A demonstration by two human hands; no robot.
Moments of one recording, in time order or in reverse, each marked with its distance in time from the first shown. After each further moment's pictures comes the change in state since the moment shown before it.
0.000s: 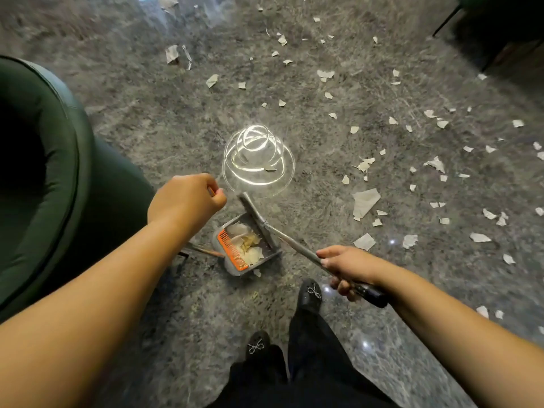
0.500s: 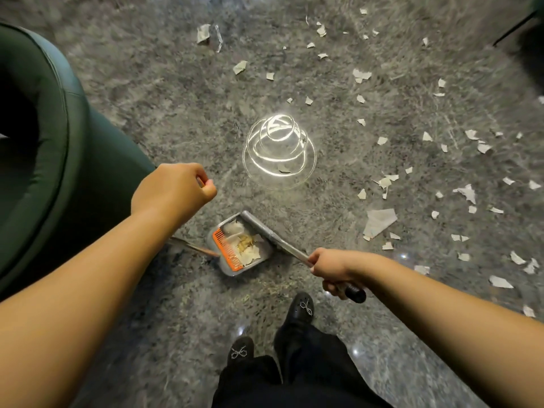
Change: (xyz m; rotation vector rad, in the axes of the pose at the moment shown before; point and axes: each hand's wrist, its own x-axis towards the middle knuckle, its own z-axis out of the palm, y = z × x) left_hand 0.059 0.015 0.002 0.055 0.003 -0.178; right_hand 0.083 -0.067 -0.047 -0.581 -0.170 0.072
